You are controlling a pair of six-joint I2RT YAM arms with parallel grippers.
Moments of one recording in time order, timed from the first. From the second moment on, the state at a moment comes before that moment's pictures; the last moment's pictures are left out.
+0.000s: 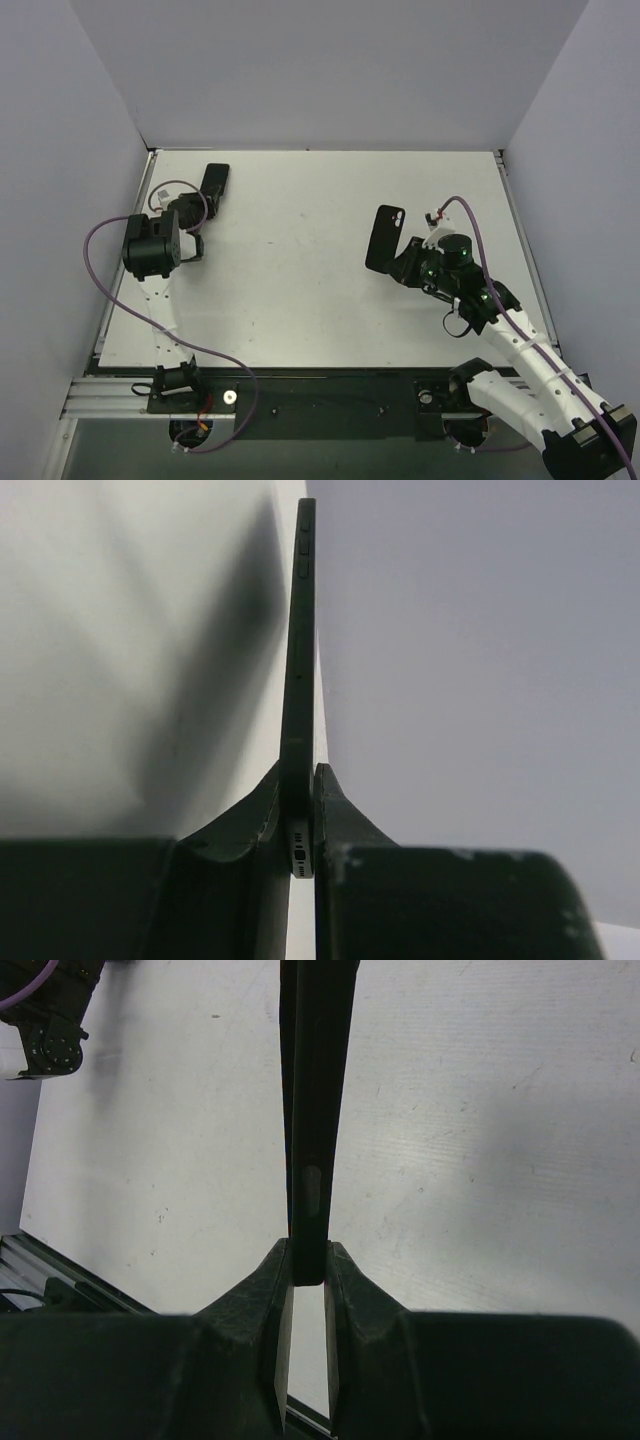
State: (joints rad) left arm 0.12 2.38 1.14 1.13 0.16 -1.51; right arm 0.43 0.85 0.65 -0.34 -0.16 0.55
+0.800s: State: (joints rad) left arm 0.14 2.29 1.16 0.85 0.22 -1.54; right arm 0.50 0.86 0.65 -0.34 -0.14 0.58
